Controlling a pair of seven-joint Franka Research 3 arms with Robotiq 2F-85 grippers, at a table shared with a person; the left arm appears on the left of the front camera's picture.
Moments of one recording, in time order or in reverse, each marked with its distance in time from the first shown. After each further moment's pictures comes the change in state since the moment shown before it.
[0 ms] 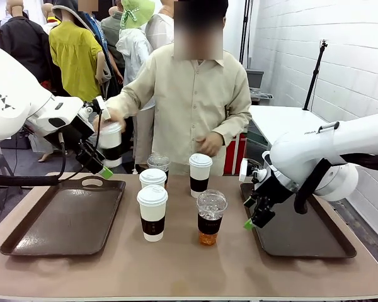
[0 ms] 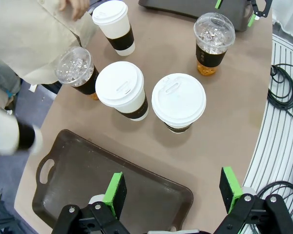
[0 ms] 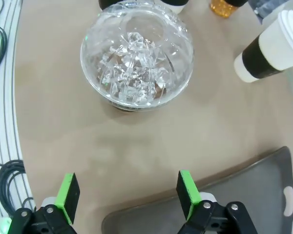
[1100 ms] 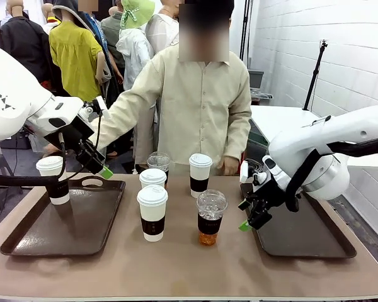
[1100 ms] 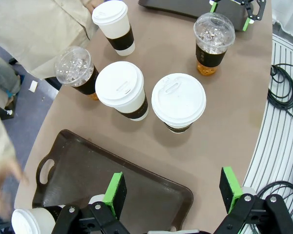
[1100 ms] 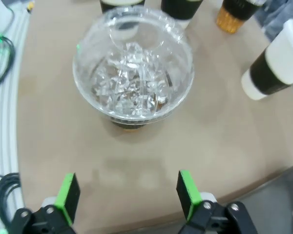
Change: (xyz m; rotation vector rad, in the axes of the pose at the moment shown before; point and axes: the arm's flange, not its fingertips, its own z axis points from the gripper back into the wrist) left arm 0.000 0.000 0.000 0.000 0.000 0.000; right arm -0.018 -0.017 -0.025 0.059 -0.144 0.019
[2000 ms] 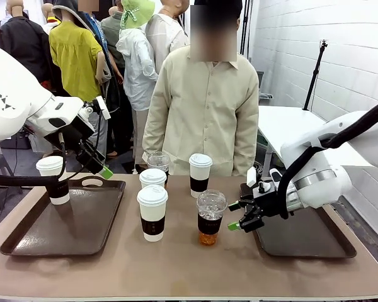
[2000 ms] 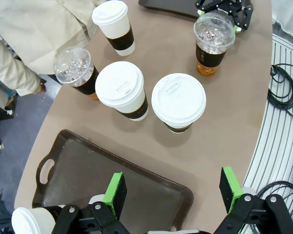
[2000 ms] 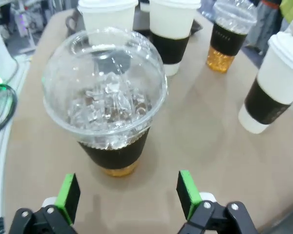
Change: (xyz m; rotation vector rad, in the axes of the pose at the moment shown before) left arm 0.000 0.000 0.000 0.000 0.000 0.000; right arm -0.041 -0.023 -0.049 0.045 -0.352 -0.038
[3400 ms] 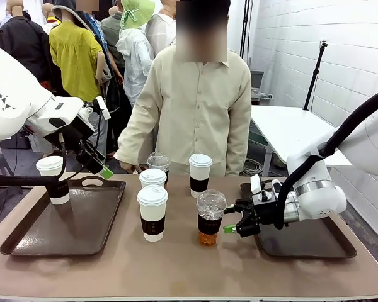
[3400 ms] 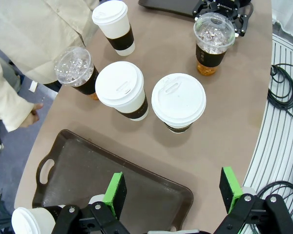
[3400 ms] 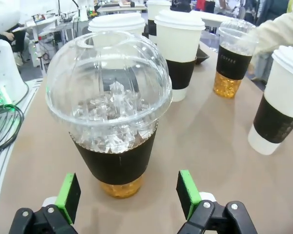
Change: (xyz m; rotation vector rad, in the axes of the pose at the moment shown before) left arm 0.000 0.000 0.000 0.000 0.000 0.000; right arm -0.032 -0.009 -0.020 0.060 -0.208 0.021
